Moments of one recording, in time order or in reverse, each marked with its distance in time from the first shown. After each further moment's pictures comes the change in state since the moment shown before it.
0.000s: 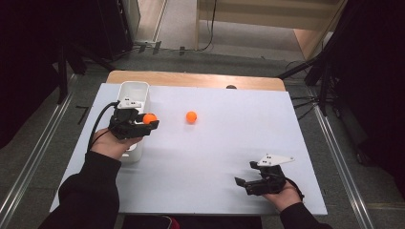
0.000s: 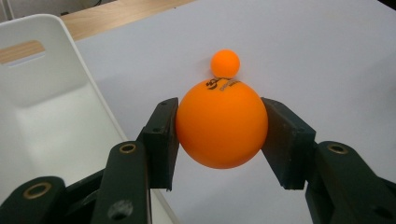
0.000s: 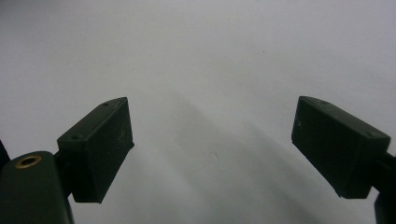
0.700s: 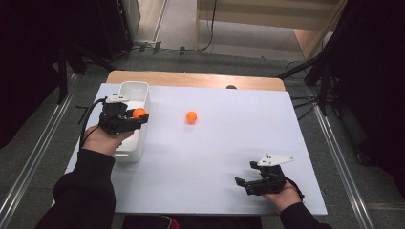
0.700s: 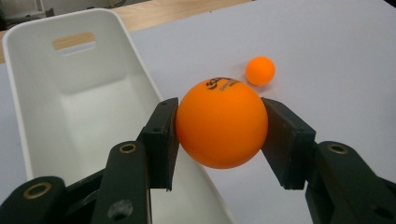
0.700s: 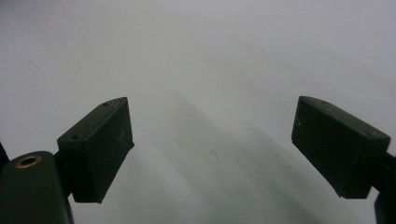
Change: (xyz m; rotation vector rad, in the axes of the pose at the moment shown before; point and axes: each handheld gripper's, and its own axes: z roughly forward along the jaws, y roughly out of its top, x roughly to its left) left arm 0.028 -0.001 -0.006 -0.018 0.072 -0.086; right arm 0.000 0.000 0.000 0.000 -0.001 -0.002
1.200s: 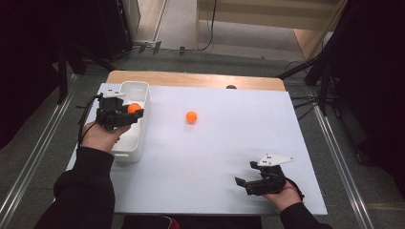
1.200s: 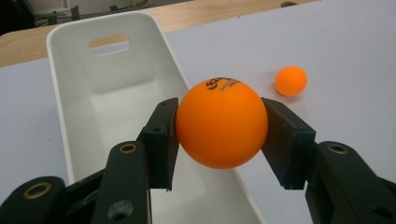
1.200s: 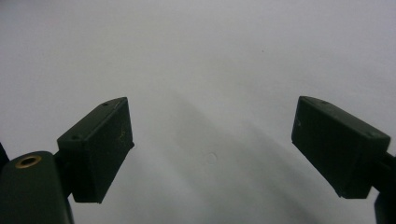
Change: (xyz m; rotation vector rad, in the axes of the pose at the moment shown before) left arm 0.016 0.006 0.007 -0.006 0.067 -0.042; right arm 0.000 0.000 0.000 0.001 -0.001 0.000
